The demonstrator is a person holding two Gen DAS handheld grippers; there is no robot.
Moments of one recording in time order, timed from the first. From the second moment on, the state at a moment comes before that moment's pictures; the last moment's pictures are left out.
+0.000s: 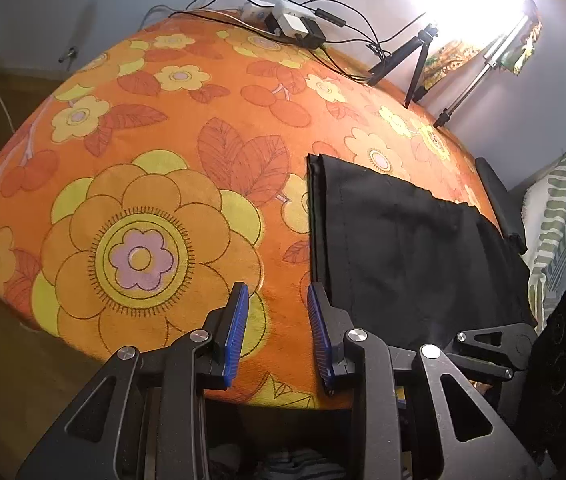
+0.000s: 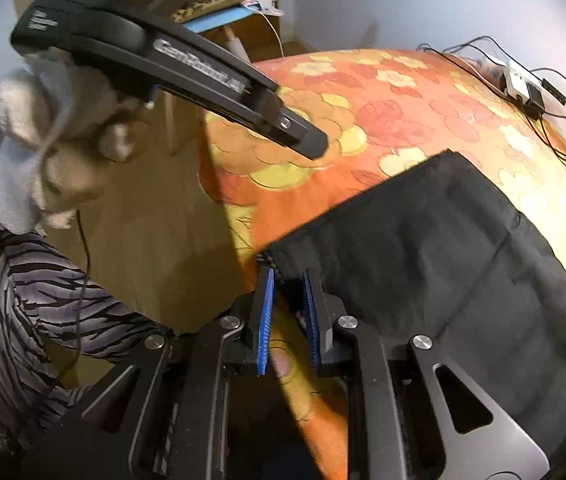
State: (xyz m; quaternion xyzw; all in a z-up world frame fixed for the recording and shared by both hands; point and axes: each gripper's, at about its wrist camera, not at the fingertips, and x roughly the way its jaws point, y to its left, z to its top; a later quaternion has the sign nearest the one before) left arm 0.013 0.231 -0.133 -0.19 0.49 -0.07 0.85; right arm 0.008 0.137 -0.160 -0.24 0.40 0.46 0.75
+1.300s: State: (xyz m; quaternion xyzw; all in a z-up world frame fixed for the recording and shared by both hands) left arm 0.011 0.234 -0.131 -0.19 0.49 -0.07 0.85; right arm 0.018 0.144 -0.157 -0.21 0.42 0.47 0.75
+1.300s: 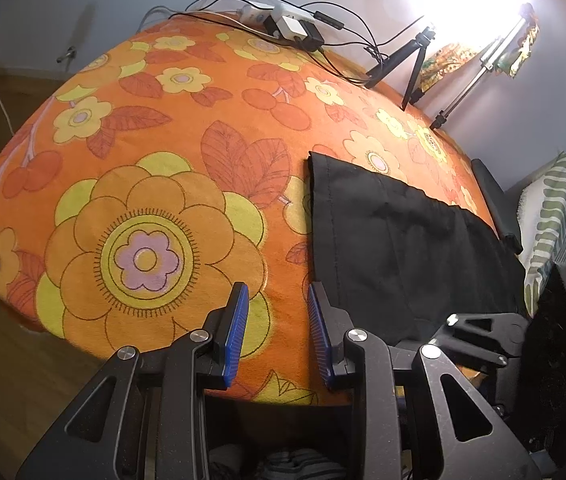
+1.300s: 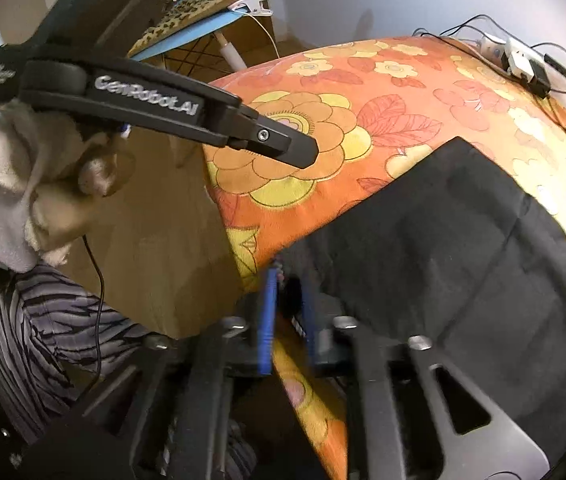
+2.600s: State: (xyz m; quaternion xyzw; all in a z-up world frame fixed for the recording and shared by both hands) left arm 0.017 0.228 -0.141 -0.20 0.51 -0.08 0.83; right arm 0.002 0.167 -0.167 -0.38 0.38 0.47 0.70
